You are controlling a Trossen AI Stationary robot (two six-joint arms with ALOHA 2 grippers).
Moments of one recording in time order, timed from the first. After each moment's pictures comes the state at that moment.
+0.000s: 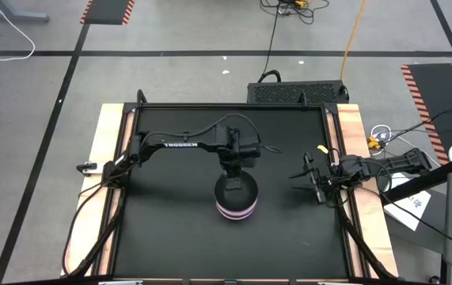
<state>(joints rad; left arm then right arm) 0.04 2.22 2.20 -1.32 0.14 -0.02 0.17 0.07 0.01 0.01 -0.03 0.05</state>
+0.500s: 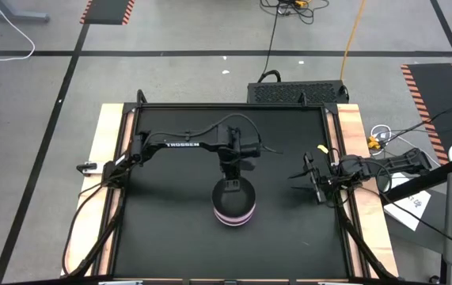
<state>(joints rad) 0.06 2.23 2.20 -1.35 0.31 -0.01 0.17 0.07 0.01 0.01 -0.03 0.07</state>
